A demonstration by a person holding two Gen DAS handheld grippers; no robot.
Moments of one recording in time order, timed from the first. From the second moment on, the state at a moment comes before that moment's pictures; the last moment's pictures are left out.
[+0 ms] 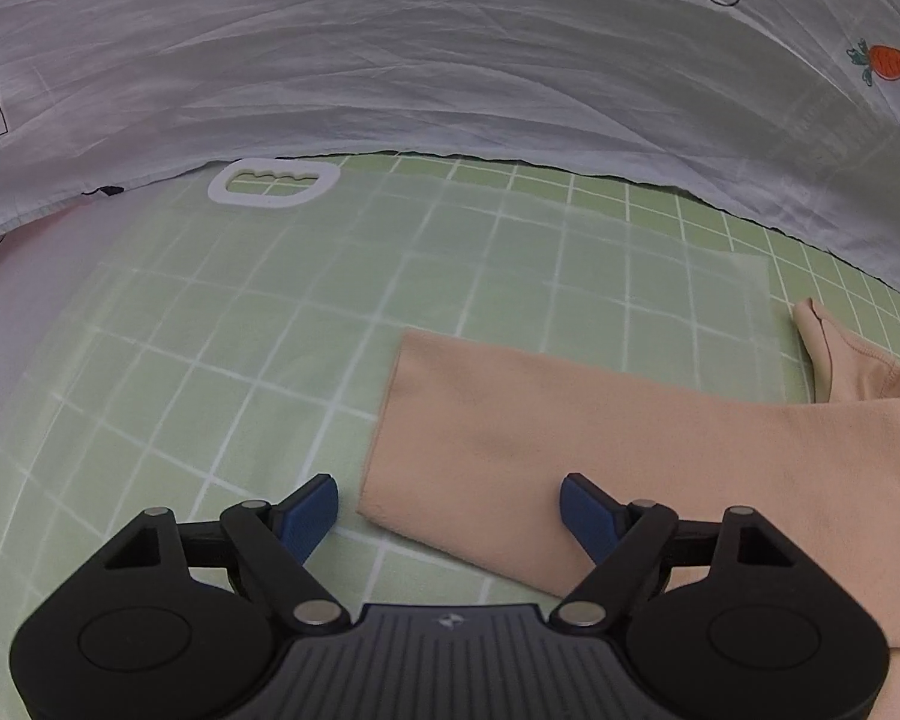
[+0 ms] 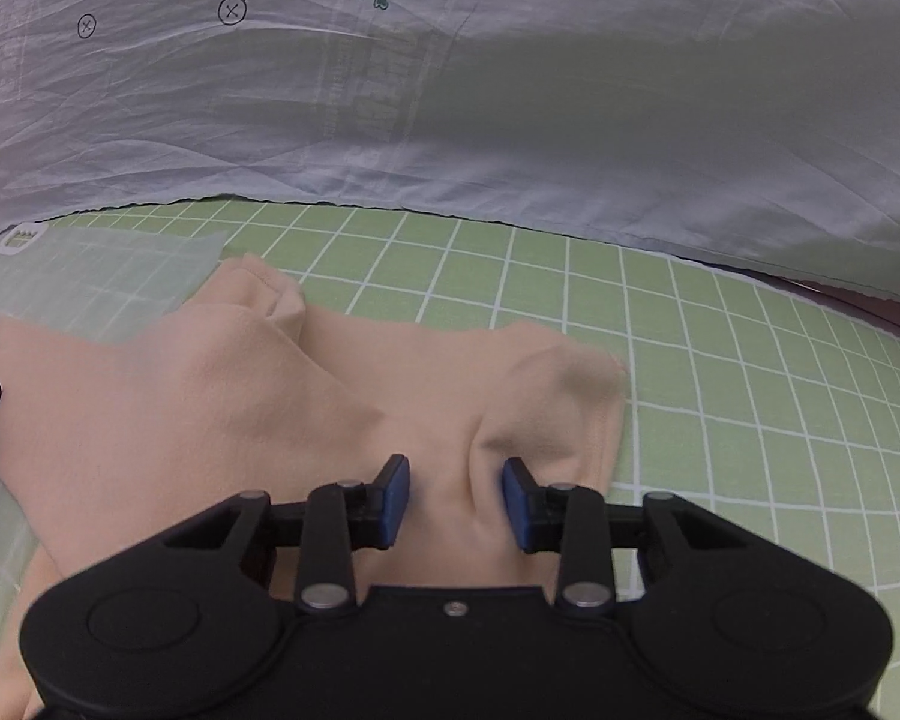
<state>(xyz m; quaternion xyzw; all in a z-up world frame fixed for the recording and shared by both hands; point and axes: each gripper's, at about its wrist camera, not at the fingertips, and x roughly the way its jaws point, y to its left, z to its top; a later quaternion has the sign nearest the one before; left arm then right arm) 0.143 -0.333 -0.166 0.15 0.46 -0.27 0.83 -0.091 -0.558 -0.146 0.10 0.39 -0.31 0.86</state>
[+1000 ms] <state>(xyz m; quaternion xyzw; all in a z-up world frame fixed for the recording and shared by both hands) 0.116 -0.267 -0.020 0.00 0.34 -0.30 0.89 -0.124 -0.564 -0.091 0.22 0.24 -0.30 0.90</state>
